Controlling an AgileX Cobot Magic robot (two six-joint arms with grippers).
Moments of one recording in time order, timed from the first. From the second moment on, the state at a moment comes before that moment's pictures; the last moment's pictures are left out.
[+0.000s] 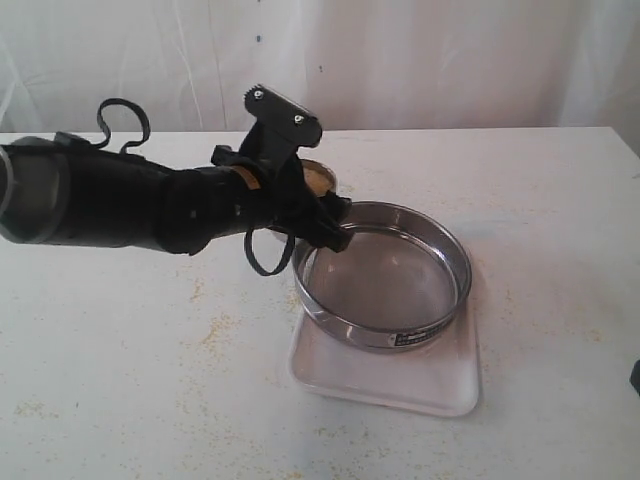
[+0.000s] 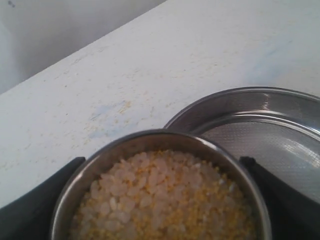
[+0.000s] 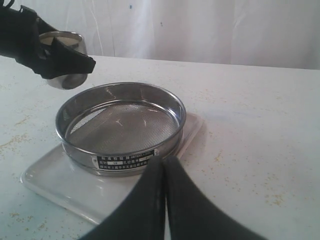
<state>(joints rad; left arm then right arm) -0.58 1.82 -1.11 -0.30 -0.19 0.45 0.34 0.01 -0.01 -0.03 0.25 0.04</state>
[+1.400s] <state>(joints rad) -0.72 2.08 -1.61 0.44 0.55 0.64 0.34 0.01 -0.01 -0.03 0.25 0.04</state>
